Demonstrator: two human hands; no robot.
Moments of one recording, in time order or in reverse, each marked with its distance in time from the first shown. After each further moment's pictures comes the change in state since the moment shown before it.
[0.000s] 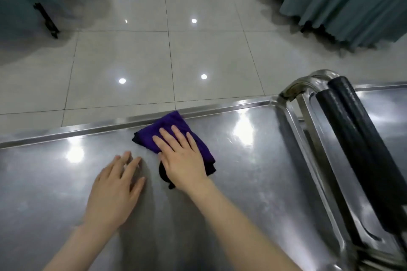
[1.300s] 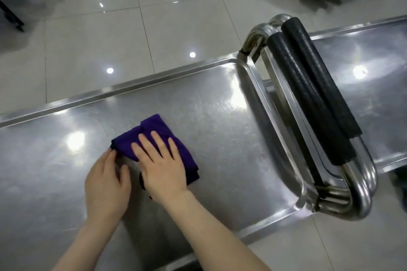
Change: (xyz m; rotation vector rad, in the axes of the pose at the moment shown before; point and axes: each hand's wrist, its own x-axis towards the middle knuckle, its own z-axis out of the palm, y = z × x) left_hand -0.048 0.076 0.045 -0.218 0.219 -0.142; right_hand -0.119 -0.004 0.008 0.074 0.023 0.104
